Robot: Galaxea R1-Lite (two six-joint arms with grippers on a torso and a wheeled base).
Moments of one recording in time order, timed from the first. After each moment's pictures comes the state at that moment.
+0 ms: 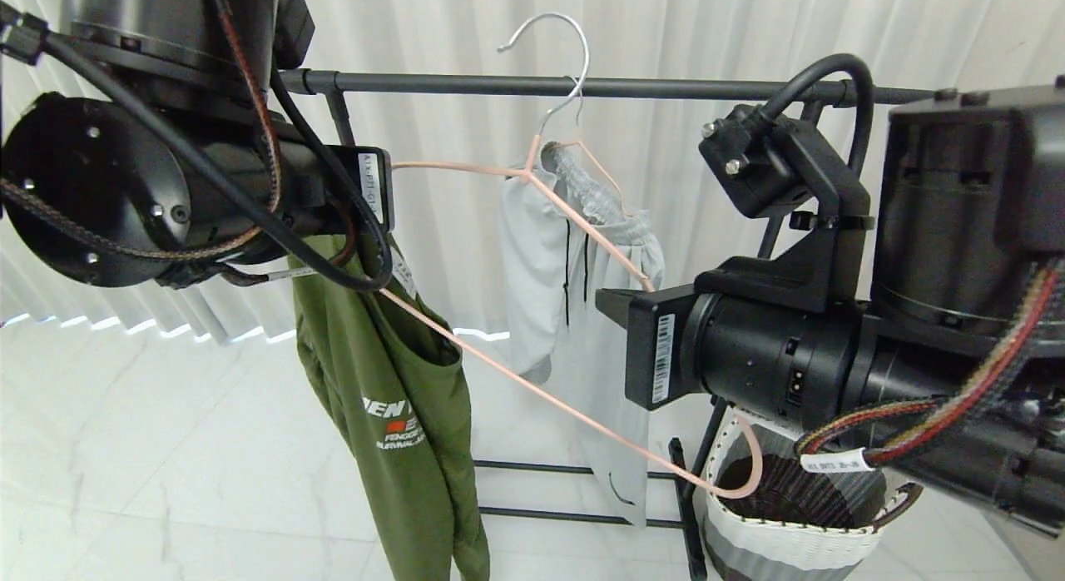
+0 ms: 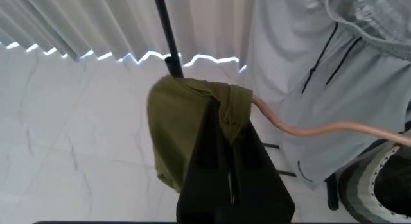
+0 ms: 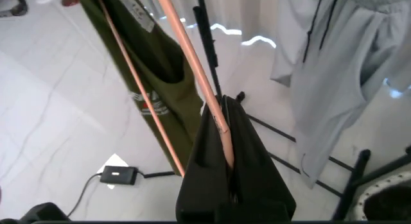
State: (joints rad) left arm -0.66 1.55 -1.46 0.31 0.71 -0.16; right arm 1.14 1.58 -1.15 -0.25 -0.36 0.31
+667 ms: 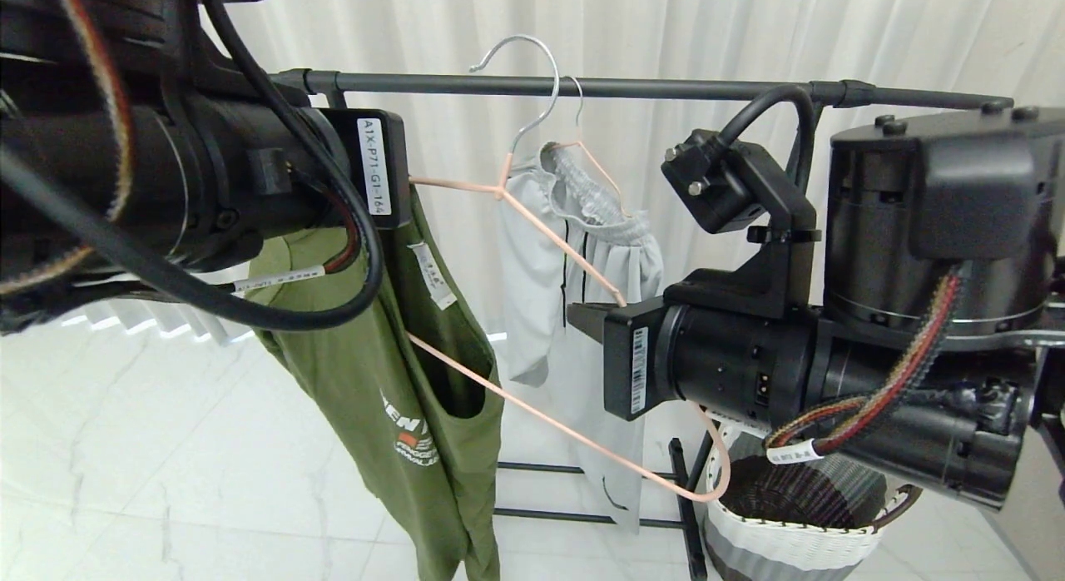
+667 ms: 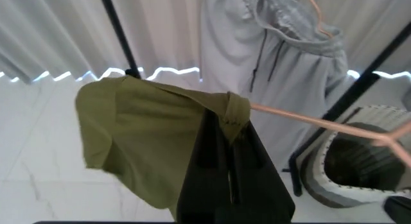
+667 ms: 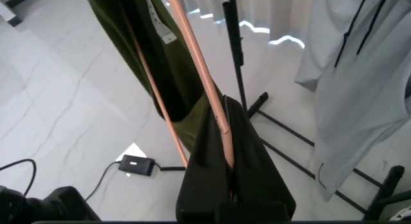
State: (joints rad) left arm -0.84 1.47 -1.46 0.31 0.71 -0.16; right arm 1.11 1.62 -1.15 -0.26 -0.23 0.30
